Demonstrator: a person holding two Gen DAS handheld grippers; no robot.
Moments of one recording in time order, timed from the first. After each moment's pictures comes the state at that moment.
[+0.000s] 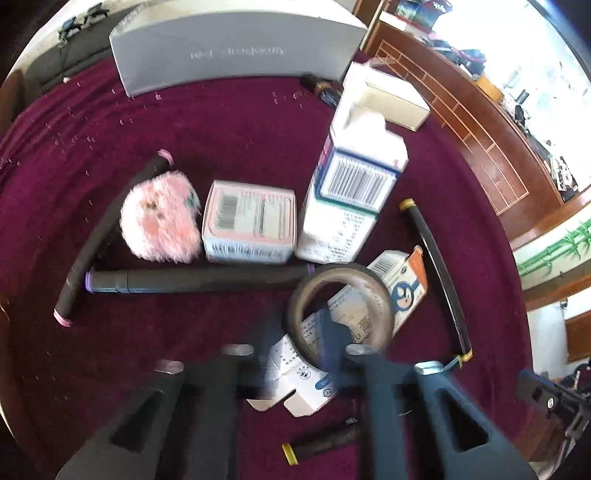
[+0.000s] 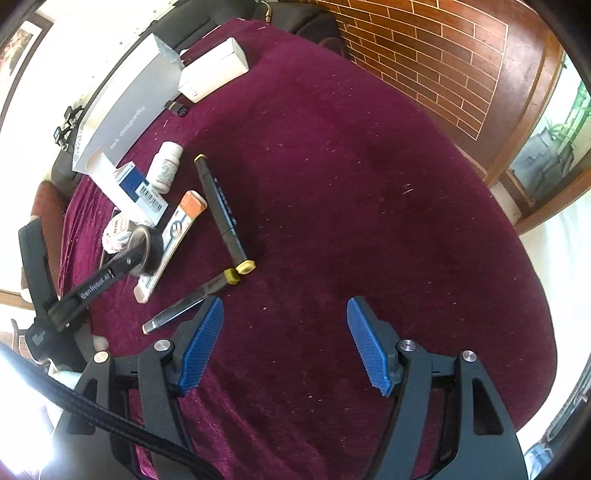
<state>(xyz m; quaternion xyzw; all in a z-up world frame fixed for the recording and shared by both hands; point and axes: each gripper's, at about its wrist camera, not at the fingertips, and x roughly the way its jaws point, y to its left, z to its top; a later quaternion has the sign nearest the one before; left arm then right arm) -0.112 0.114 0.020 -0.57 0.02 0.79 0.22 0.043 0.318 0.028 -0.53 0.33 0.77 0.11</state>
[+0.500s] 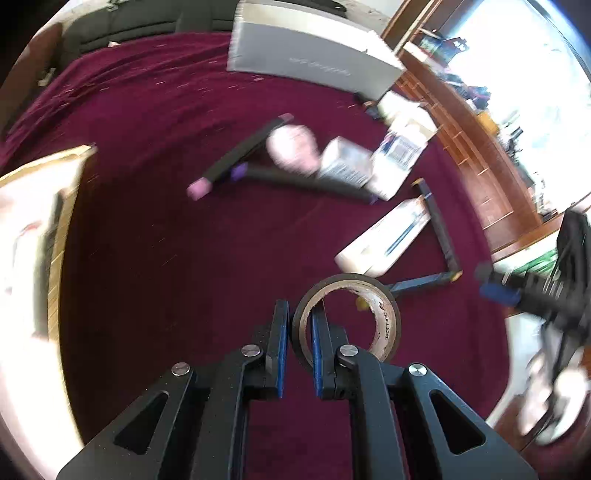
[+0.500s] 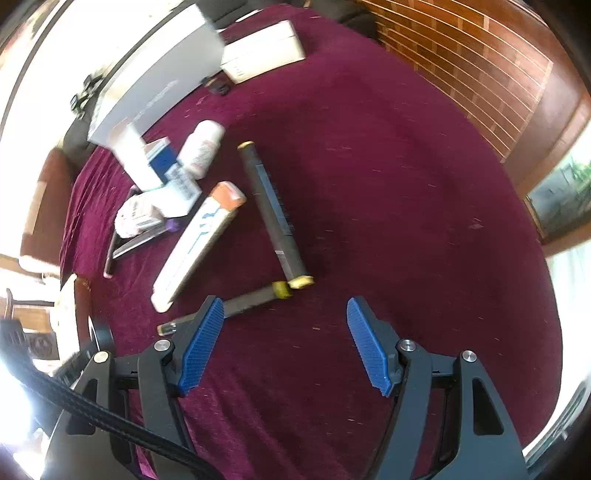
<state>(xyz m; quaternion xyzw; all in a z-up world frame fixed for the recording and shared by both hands) -0.027 -0.024 0.050 -0.56 -0.05 0.80 0.19 -0.001 0.280 0.030 -0.55 0.28 0.78 0.06</state>
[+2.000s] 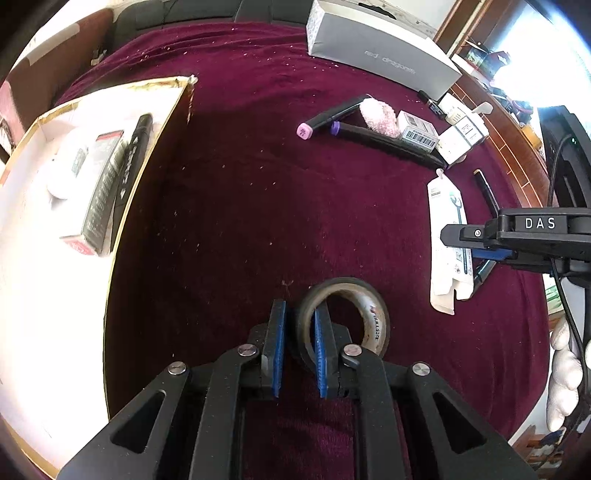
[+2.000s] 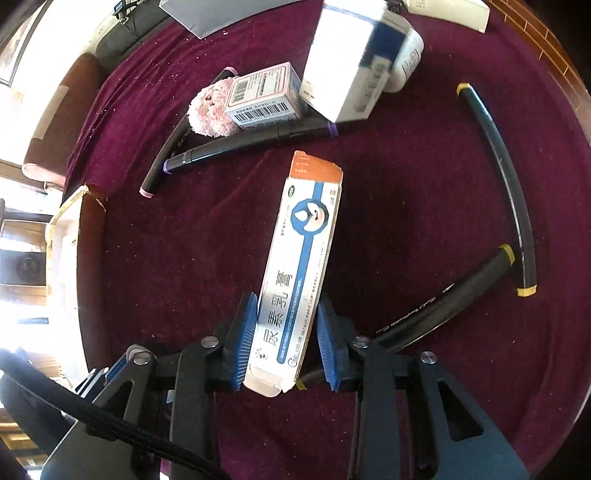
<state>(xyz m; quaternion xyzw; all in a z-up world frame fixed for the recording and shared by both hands) 0.013 -0.067 0.019 -0.56 -0.05 0.82 0.11 -0.058 0.141 -0.003 -0.63 0.19 0.75 -0.03</state>
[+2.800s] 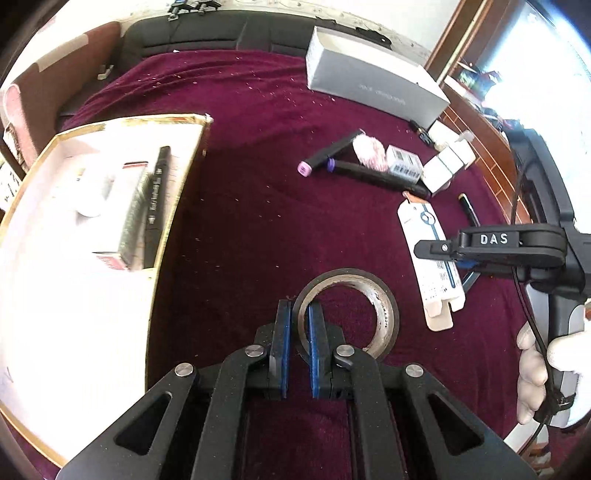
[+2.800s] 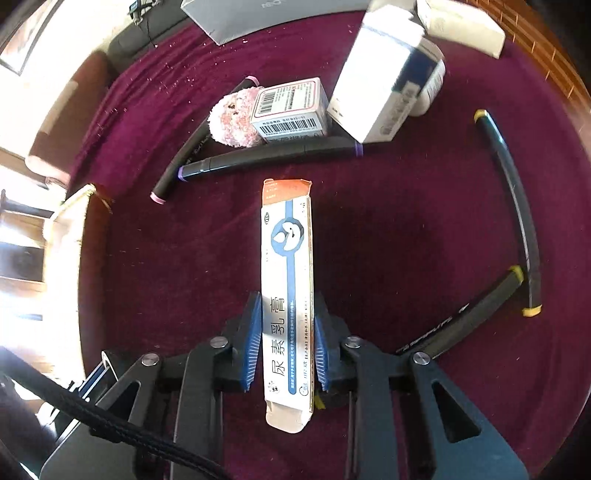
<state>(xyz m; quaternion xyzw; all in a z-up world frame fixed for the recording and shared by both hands) 0.022 -0.082 0.051 -0.52 -0.07 0.85 0.11 -0.055 0.139 0.002 -0.61 0.18 0.77 -0.05</state>
